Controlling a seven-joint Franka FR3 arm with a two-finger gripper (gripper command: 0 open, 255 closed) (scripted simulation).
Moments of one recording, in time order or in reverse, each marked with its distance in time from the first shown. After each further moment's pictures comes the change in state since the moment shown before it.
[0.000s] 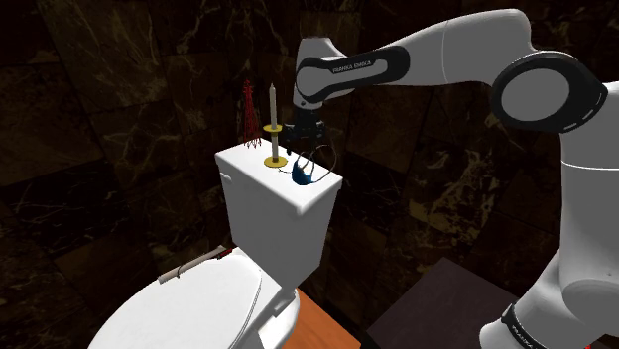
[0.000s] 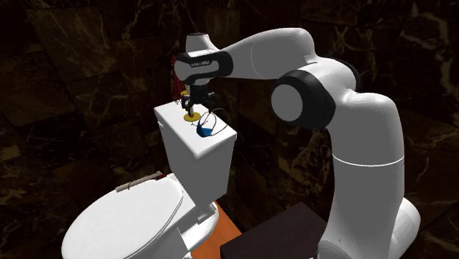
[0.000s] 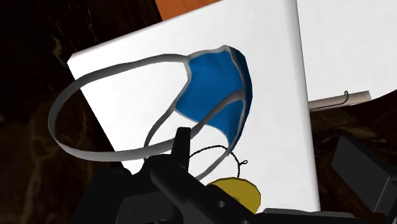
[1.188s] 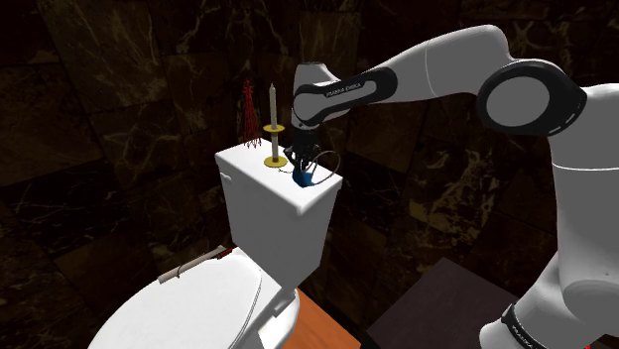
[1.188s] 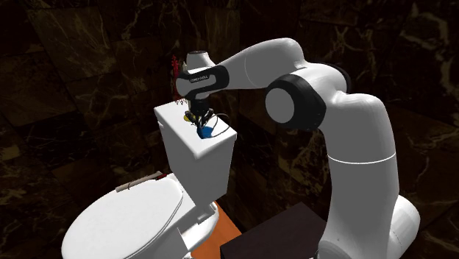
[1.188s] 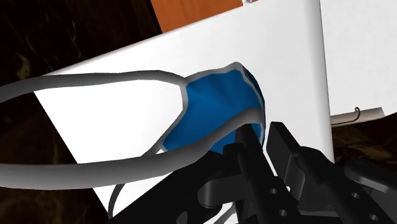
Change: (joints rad) arm 0.005 0.059 -0.001 -0.061 0.001 0.081 0.001
